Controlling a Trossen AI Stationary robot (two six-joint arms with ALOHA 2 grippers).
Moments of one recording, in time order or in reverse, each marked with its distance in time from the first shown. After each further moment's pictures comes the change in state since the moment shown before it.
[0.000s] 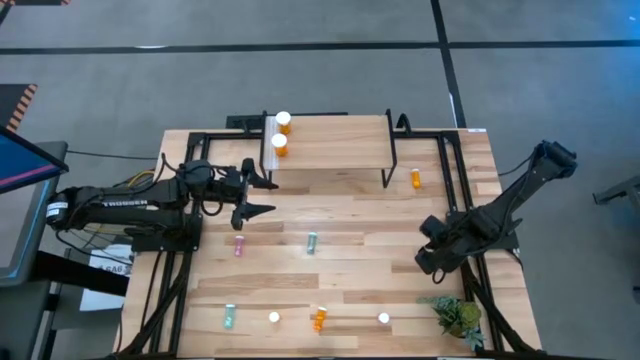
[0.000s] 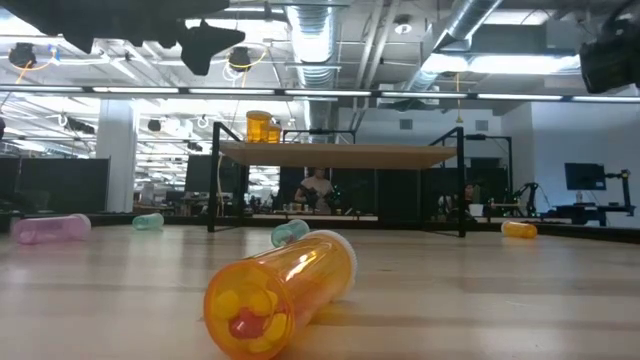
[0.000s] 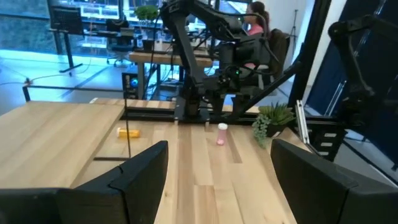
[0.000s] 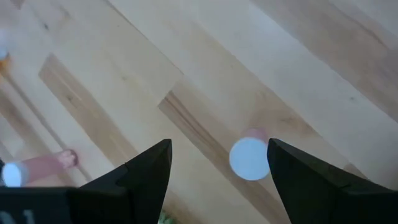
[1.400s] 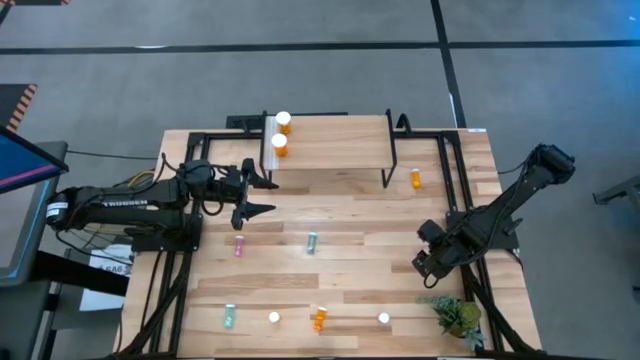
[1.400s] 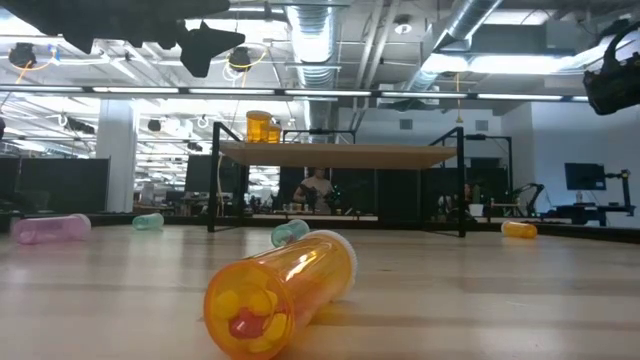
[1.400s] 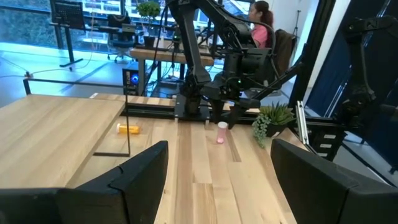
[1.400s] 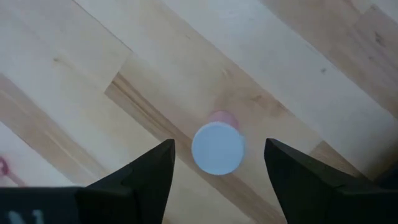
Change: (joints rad) left arm 0.000 0.000 0.000 -0.007 -0.002 -0.024; right arm 0.000 0.136 0.001 -0.049 -0.062 0.049
